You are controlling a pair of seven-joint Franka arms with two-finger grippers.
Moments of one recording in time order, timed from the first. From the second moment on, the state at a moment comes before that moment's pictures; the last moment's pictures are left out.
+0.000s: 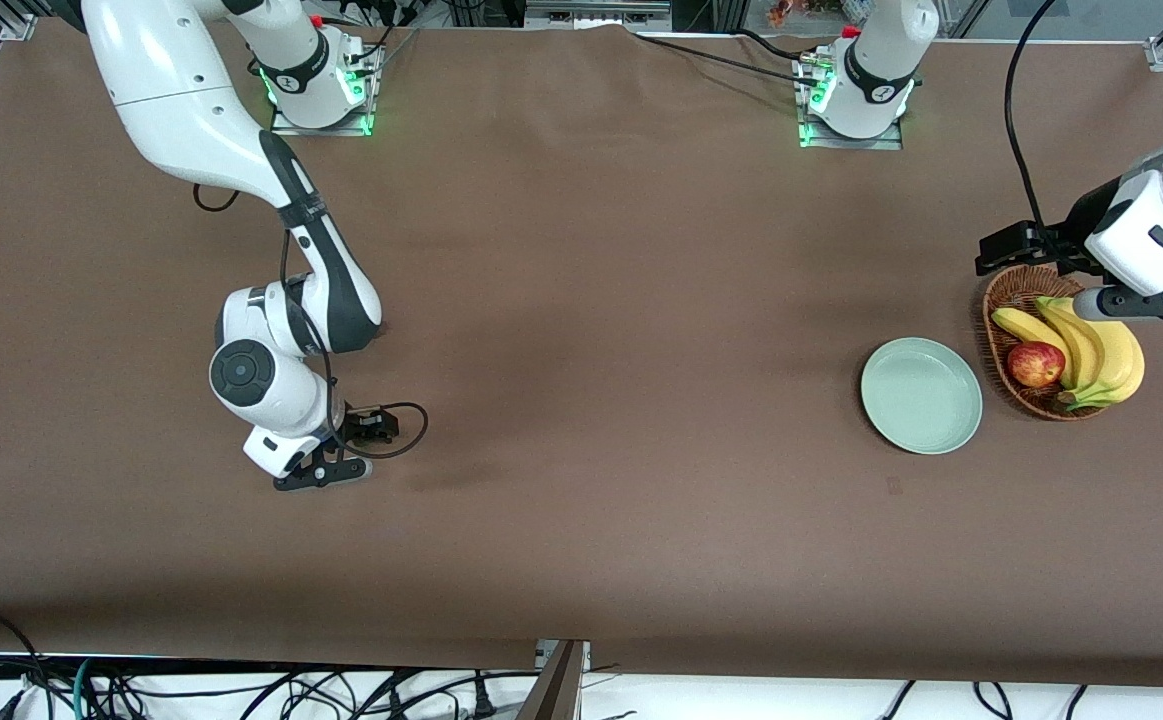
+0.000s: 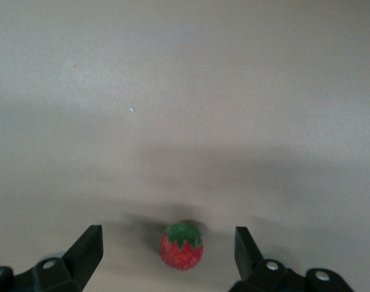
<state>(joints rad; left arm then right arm) -0.04 0.11 0.00 -1.55 -0.05 1.49 -0.08 0.28 0.74 -0.03 -1.57 0.03 2.36 0.04</state>
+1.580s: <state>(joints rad) -0.04 0.11 0.00 -1.55 -0.05 1.49 -0.08 0.50 0.79 0.13 -1.37 0.05 2.23 0.67</state>
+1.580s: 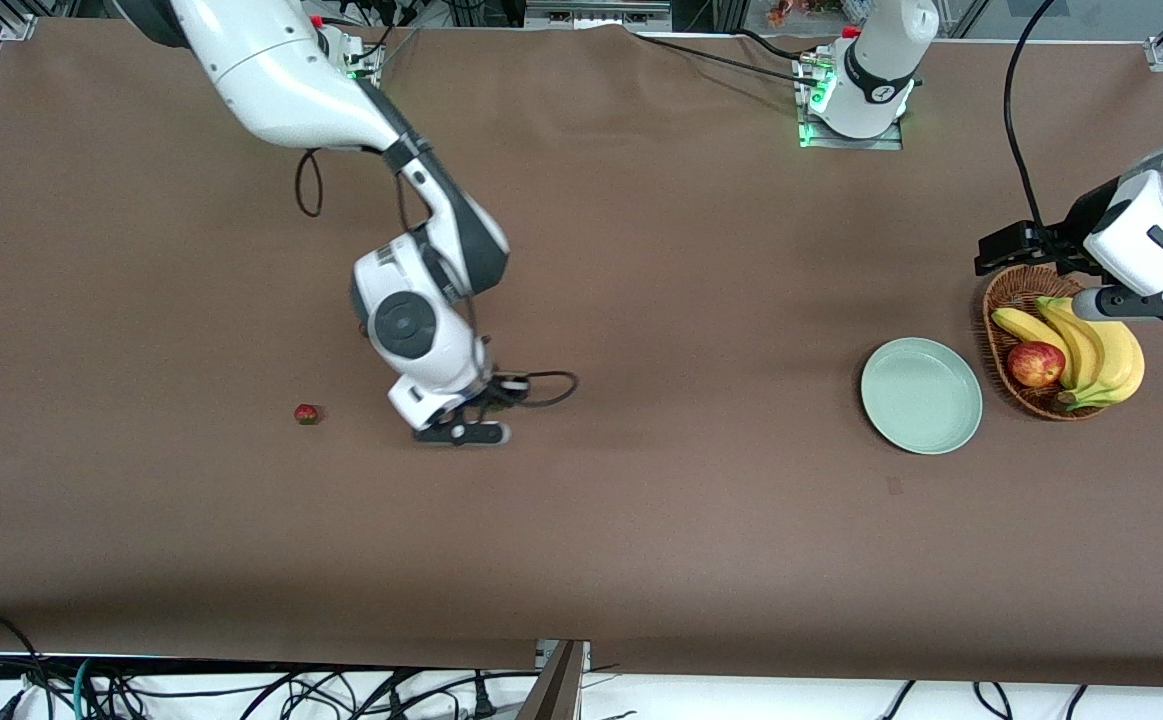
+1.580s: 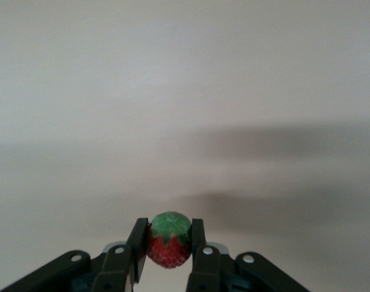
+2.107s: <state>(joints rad) -0.05 0.15 0.00 -1.55 -0.05 1.49 -0.08 0.71 0.91 0.14 -1.28 0.05 2.49 1.09</state>
